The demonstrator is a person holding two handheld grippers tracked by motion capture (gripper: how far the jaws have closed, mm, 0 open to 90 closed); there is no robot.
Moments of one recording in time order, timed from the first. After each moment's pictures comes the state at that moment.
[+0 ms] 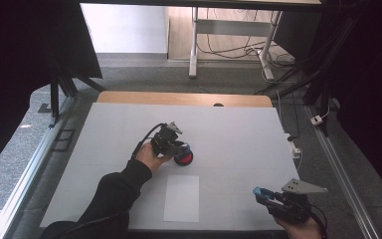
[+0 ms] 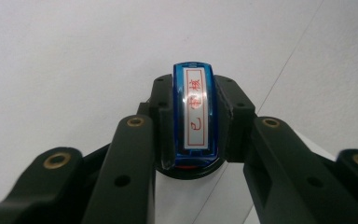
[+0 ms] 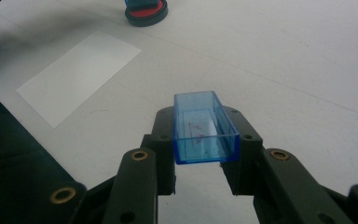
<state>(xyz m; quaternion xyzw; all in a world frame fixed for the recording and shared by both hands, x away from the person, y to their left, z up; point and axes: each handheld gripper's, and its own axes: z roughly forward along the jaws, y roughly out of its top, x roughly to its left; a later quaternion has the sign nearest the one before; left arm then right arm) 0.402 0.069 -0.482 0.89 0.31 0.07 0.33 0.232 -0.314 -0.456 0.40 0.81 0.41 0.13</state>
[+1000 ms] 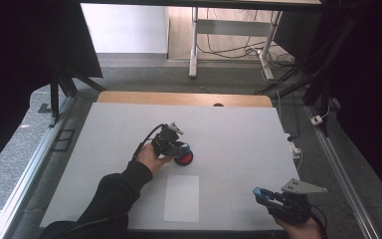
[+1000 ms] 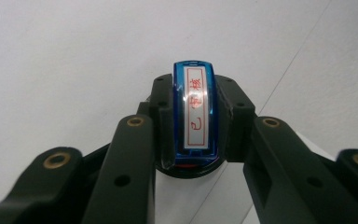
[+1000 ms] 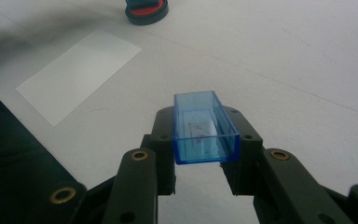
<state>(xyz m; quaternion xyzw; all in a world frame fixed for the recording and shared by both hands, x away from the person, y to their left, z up) 0.398 0.064 -0.482 0.89 0.32 0.09 0.32 0.231 -0.314 -0.457 0.40 0.81 0.41 0.13</state>
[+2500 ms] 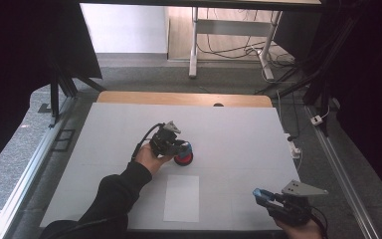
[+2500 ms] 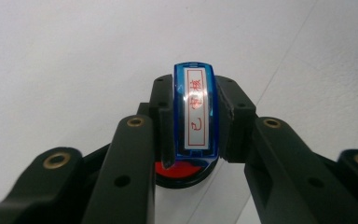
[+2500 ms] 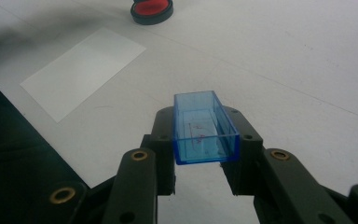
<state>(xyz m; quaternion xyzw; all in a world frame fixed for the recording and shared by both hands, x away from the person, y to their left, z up) 0.396 0.077 -0.476 0.87 0.32 0.06 0.38 0.227 -0.314 -0.456 0.39 0.81 0.41 0.14</state>
